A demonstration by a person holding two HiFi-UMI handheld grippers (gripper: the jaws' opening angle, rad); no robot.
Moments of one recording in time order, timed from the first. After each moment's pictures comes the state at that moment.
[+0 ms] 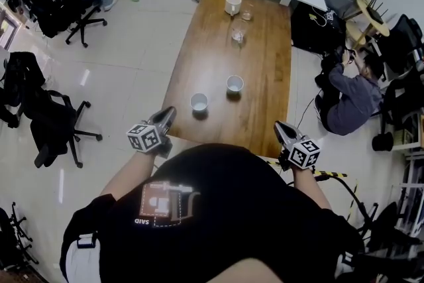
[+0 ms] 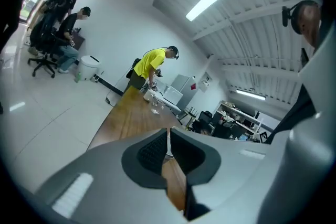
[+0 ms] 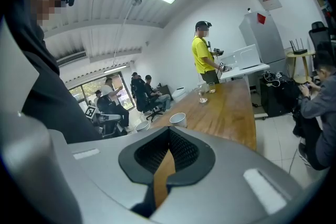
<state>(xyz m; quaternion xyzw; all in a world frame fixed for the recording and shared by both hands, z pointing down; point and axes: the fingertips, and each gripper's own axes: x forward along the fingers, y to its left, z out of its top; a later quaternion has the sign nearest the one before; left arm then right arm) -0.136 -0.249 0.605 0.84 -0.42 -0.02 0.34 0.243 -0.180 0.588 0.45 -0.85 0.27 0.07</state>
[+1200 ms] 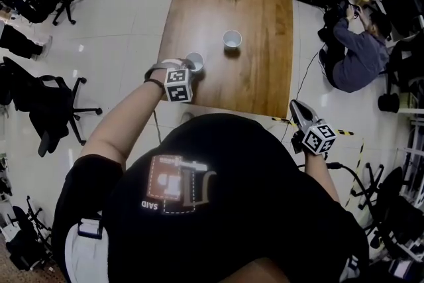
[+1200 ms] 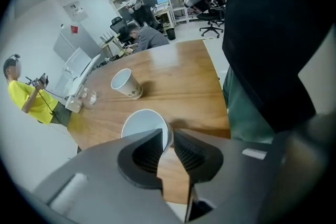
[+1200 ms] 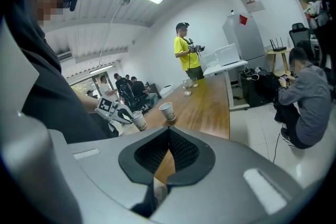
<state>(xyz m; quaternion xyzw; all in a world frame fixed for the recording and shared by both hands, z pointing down) -0.032 -0.243 0.699 0.80 -0.03 0.57 -0.16 0.287 -0.111 0.599 0.51 -0.80 0.31 0.08</state>
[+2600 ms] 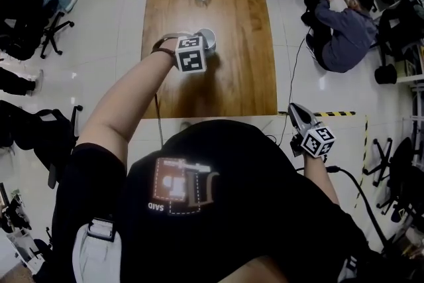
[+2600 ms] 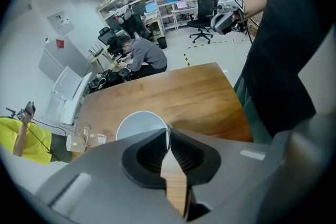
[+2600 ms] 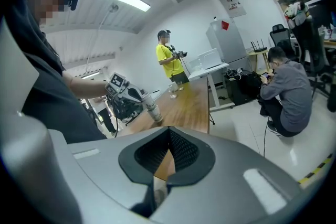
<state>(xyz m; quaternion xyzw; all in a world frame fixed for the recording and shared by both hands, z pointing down) 0.111 -0.321 0.628 0.81 0.05 0.55 -0.19 0.331 -0.074 0.606 0.57 -0.76 0.32 0.05</state>
